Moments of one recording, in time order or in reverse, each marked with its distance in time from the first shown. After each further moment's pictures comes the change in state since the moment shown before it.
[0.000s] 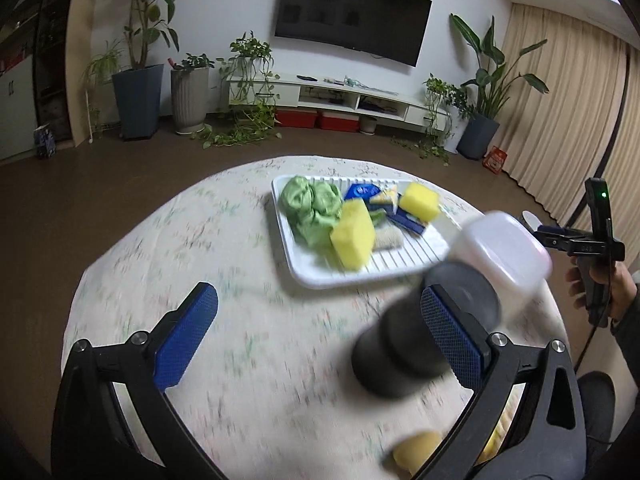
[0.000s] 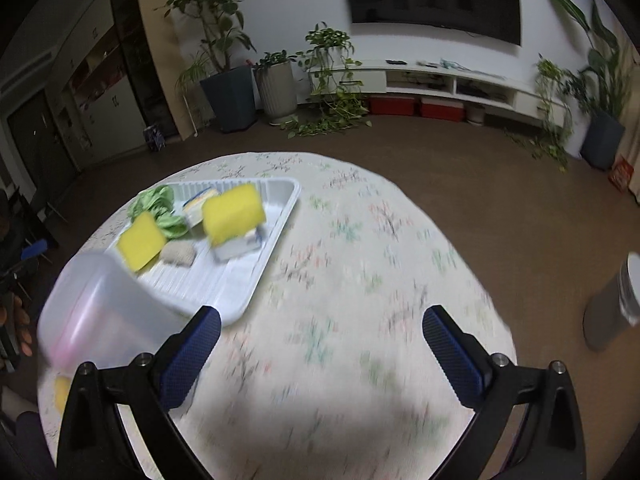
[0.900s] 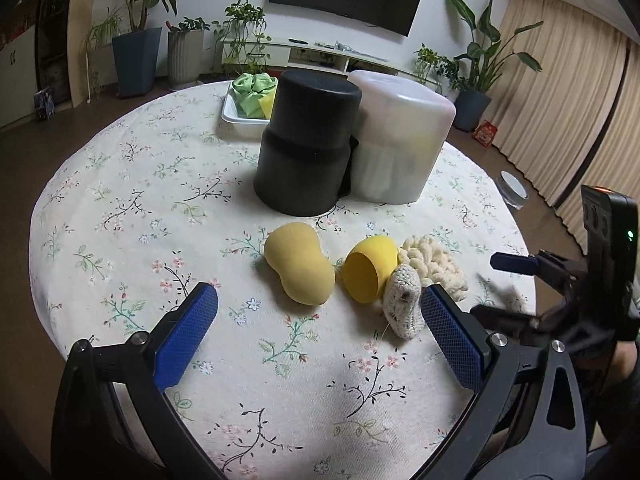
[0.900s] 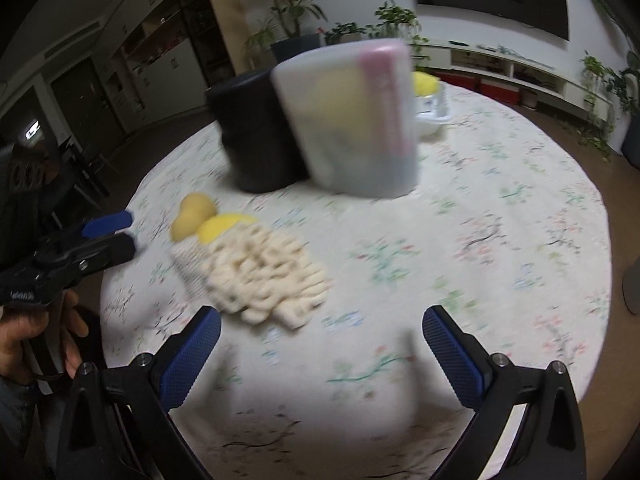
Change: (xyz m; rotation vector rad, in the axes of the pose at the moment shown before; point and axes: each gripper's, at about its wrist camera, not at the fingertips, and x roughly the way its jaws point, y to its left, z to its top) left arm -0.043 -0.087 -0.135 -0.033 0.109 -0.016; right arm -0.056 0.170 -0.178 -0.117 0.085 0.154
